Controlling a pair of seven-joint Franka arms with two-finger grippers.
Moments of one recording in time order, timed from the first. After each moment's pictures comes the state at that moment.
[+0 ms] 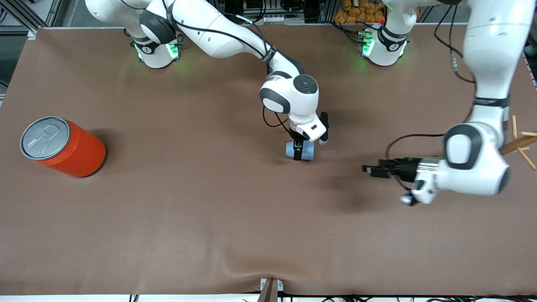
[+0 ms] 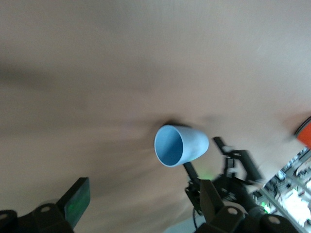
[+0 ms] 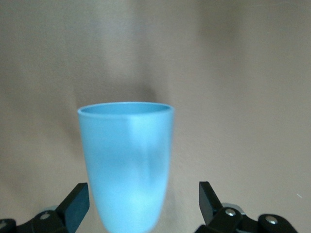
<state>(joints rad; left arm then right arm) -0.01 0.61 -0.12 -1.58 -0.64 1.74 -0.12 0.88 0.98 0.09 -1.06 -0.29 2.14 -0.38</state>
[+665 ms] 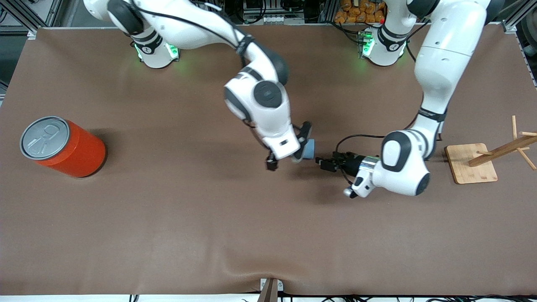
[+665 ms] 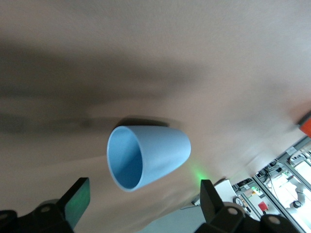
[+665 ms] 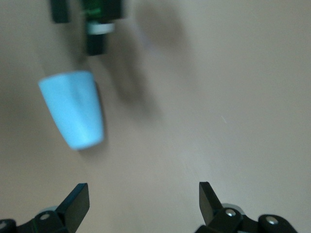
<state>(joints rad) -0.20 0.72 -0.12 -1.59 -0.75 1.86 -0.19 0.65 0.79 0.09 -1.05 -0.01 1.92 -0.46</state>
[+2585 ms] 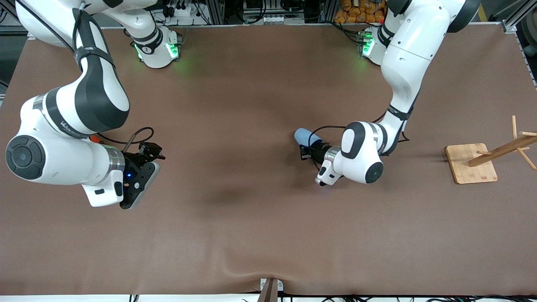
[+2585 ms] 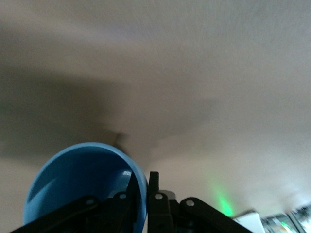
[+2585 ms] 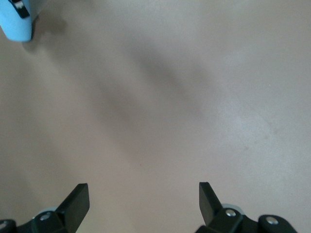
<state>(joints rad) -0.35 0.73 -0.11 -1.63 -0.62 1.97 -0.42 0.15 0.61 0.09 -1.05 0.14 1.49 -0.72</state>
